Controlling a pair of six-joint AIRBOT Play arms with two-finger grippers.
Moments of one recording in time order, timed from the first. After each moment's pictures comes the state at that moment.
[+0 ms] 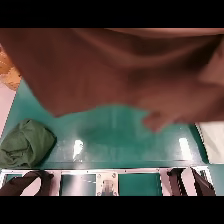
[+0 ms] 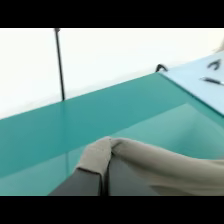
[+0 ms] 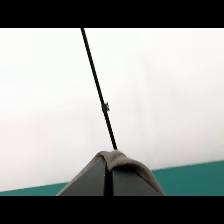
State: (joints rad) left arm 0.04 -0.96 2.05 0.98 -1.33 -1.38; right arm -0.79 -0.67 1.72 -0.64 1.14 1.47
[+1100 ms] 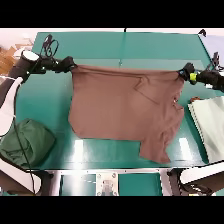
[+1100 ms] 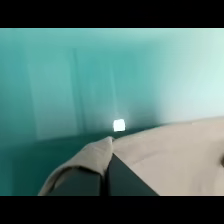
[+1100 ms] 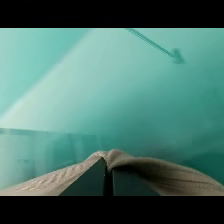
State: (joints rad) left arm 0.02 -1.80 1.63 0.68 -0.83 -1.18; right arm -0.42 -1.72 1.42 -0.50 0.79 1.12
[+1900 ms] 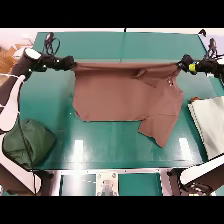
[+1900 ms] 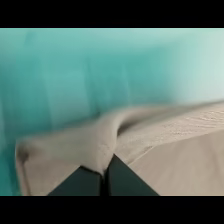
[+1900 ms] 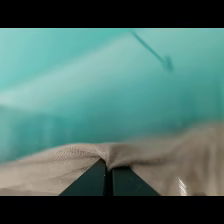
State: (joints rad) left arm 0.01 -1.86 1.69 0.75 -0.86 -1.15; right arm -0.38 -1.82 1.65 -0.76 0.89 1.22
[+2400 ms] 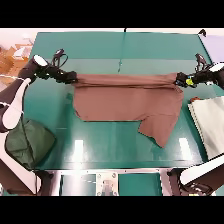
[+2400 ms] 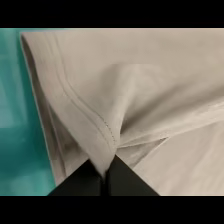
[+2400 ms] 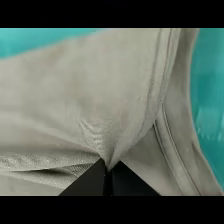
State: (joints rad) left arm -0.01 -1.90 1.65 0.97 -1.03 -1.21; right arm -0.37 -1.82 1.58 -1.09 1.03 1.28
